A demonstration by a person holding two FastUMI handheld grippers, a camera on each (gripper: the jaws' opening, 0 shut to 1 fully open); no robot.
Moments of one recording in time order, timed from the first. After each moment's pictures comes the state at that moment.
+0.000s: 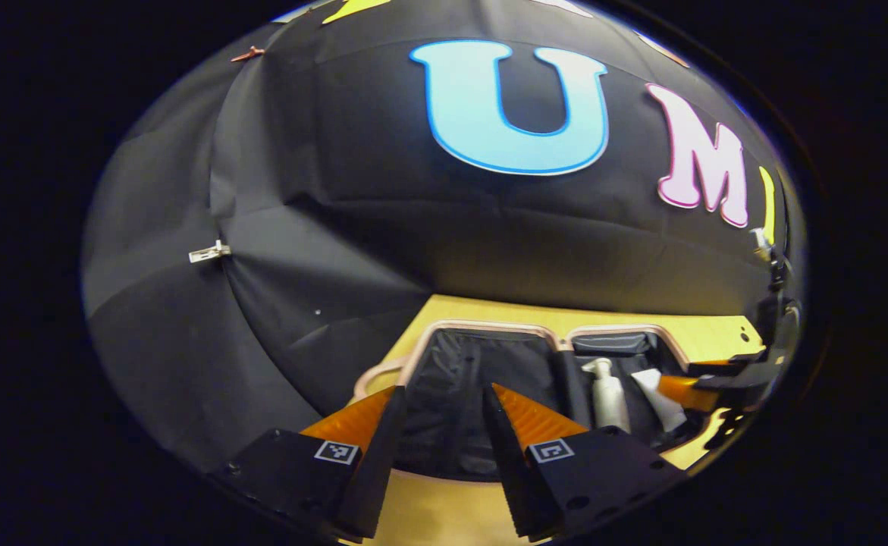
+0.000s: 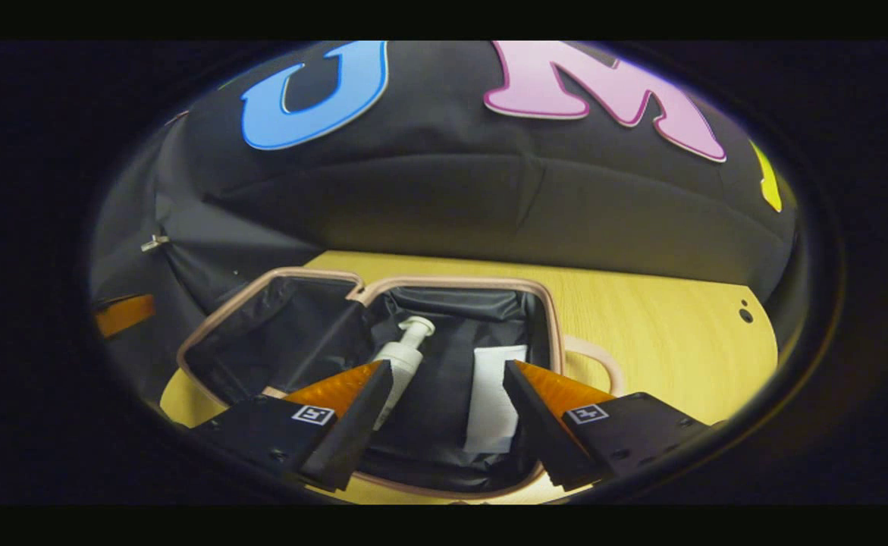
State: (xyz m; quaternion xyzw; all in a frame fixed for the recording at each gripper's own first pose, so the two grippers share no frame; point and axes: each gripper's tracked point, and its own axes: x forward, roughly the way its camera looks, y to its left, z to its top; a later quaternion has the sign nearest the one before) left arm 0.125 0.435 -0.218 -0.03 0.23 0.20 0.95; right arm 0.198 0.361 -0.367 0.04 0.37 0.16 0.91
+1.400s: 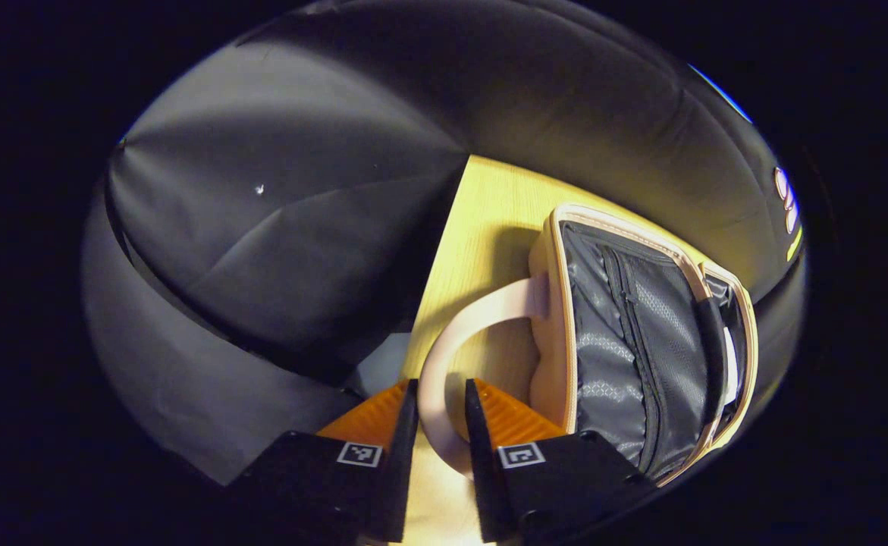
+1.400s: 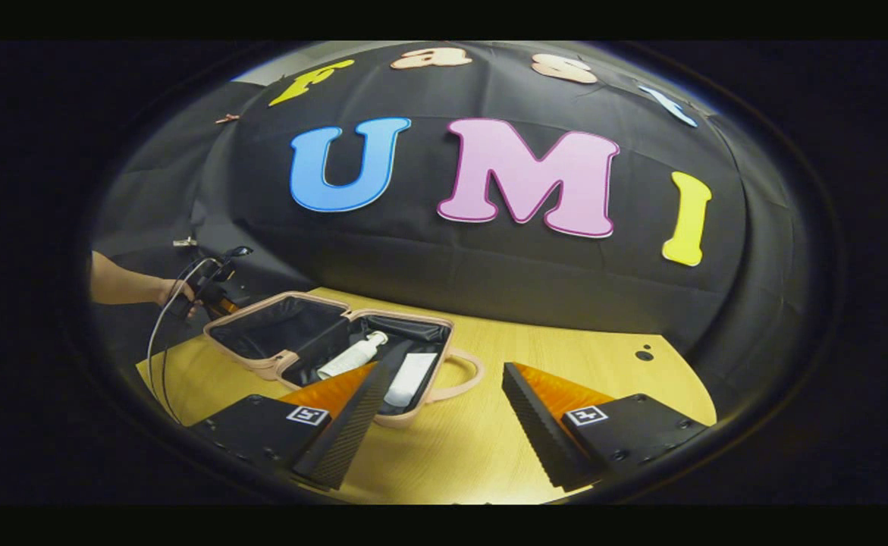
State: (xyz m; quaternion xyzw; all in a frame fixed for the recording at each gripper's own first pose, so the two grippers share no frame) left arm 0.198 0.556 -0.400 -0.13 0.48 0.10 0.86; right arm 0.089 0.227 -0.253 -0.01 0.24 0.13 0.96
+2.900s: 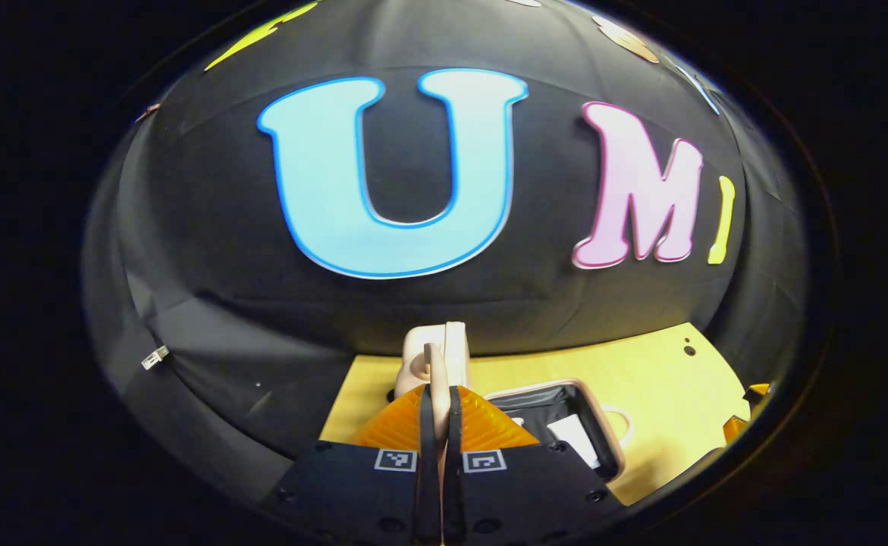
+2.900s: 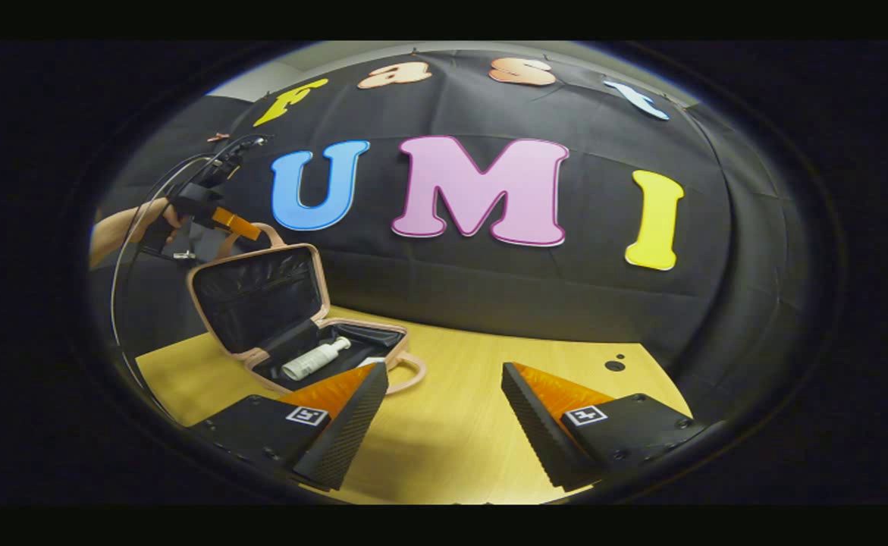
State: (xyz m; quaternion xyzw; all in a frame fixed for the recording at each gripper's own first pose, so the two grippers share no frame) left arm 0.220 0.282 -0.062 0.00 0.22 0.04 0.97; right arm 0.100 0.104 -0.236 0.00 0.21 0.14 0.97
